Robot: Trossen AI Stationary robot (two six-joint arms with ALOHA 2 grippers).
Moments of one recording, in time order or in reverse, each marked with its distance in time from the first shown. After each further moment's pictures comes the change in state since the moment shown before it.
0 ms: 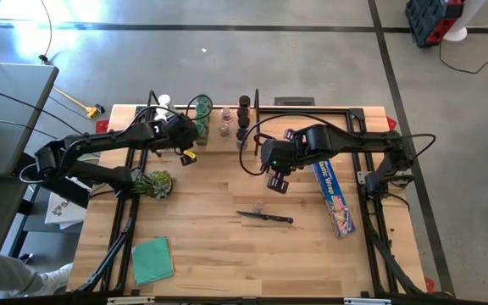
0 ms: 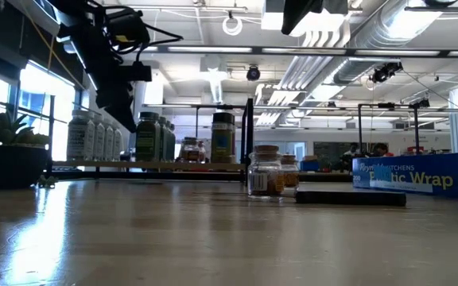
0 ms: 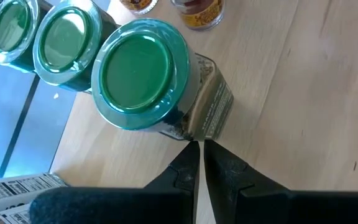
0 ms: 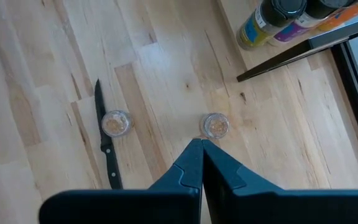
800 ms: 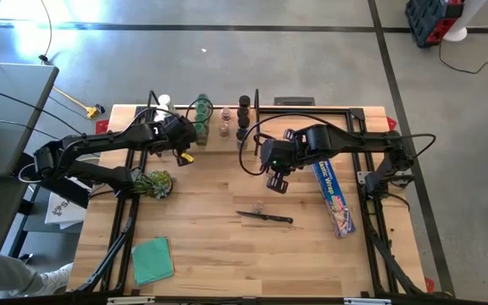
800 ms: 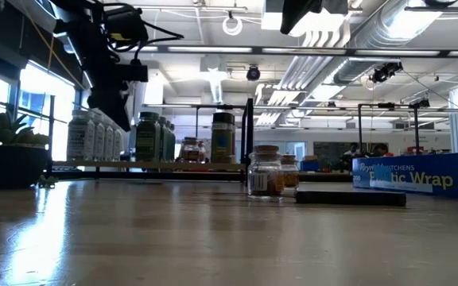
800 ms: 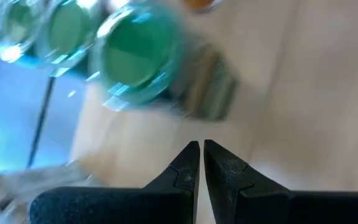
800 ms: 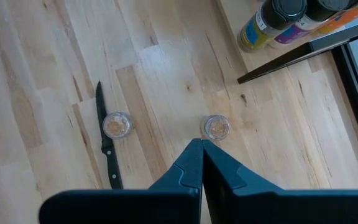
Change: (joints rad) left arm -0.036 -0.012 0.008 -0.062 -0.061 0.039; right arm 0.000 0.000 0.000 0.008 0.000 -0.003
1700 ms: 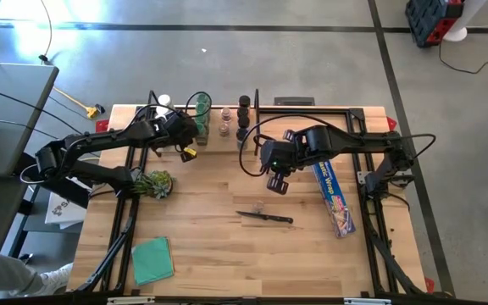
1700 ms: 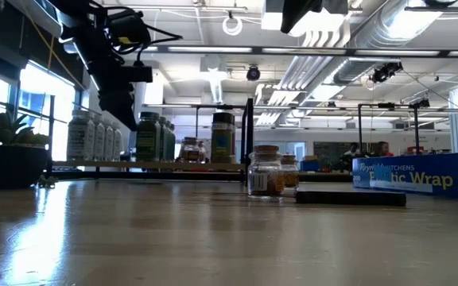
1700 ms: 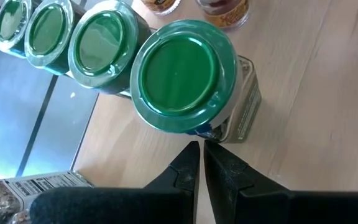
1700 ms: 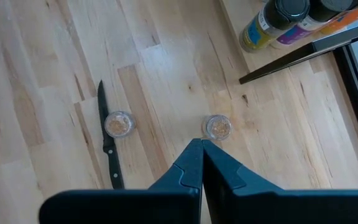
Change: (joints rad) left arm 0.062 0.019 0.000 0.081 0.018 -0.002; right arm 0.007 0.000 0.000 0.000 0.000 0.000
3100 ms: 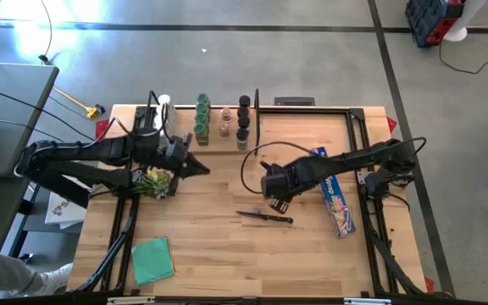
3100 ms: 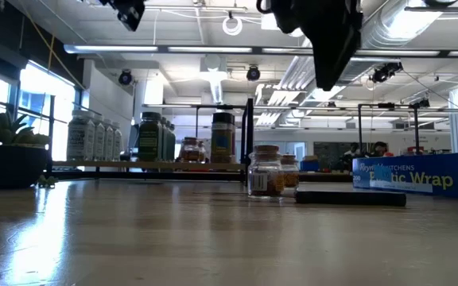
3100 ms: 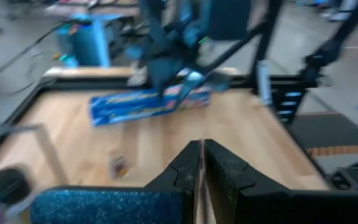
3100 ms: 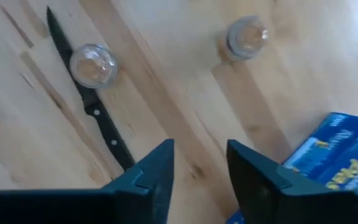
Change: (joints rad) left arm -0.410 -0.333 0.001 0.364 0.543 -0.291; right arm 0.097 0.006 -0.347 0.077 -0.016 0.366
